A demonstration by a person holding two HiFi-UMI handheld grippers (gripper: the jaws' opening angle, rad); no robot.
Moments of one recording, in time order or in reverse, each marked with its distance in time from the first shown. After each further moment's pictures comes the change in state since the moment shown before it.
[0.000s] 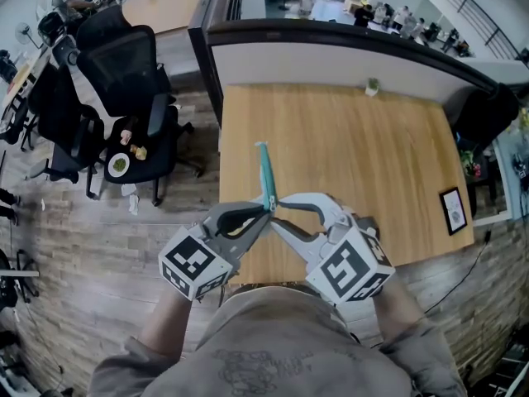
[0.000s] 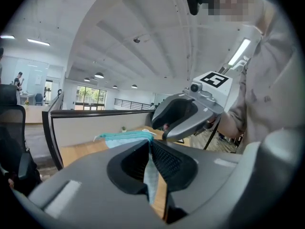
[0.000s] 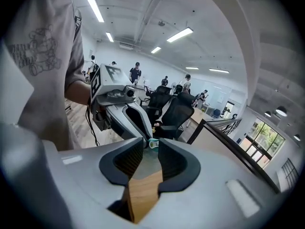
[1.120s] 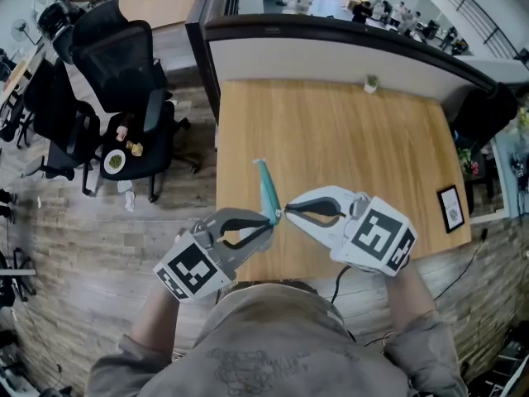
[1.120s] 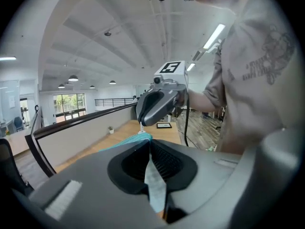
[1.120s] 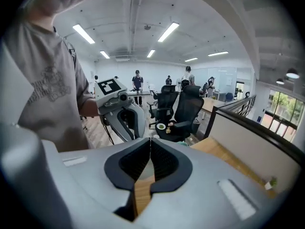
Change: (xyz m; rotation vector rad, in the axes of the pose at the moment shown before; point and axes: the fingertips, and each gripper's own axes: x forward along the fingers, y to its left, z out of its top) left arm -0.001 -0.029 -0.012 0.266 0.112 -0.179; right arm -0.011 -0.009 -0.016 0.224 -0.066 0.209
